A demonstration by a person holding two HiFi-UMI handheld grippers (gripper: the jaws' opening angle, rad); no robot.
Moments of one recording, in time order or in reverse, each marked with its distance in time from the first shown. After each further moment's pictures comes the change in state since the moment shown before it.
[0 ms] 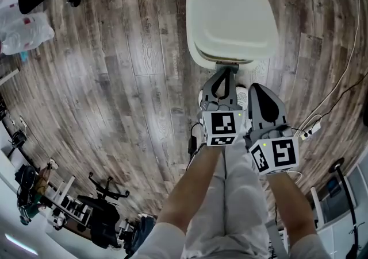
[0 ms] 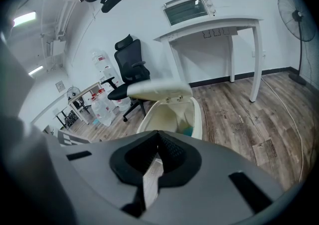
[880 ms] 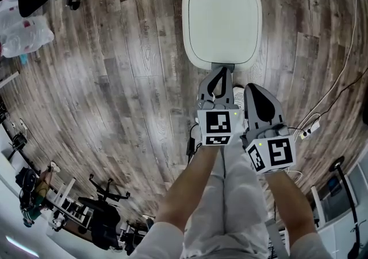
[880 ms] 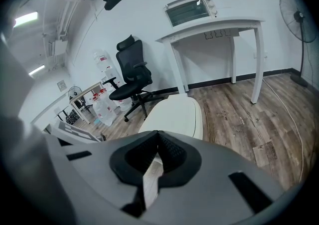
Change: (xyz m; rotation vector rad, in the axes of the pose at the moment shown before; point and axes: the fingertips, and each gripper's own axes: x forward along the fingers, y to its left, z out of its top) left arm -0.003 0.000 0.016 -0.016 0.002 -0.022; right arm -0.003 0.003 0.005 -0.013 -0.001 0.012
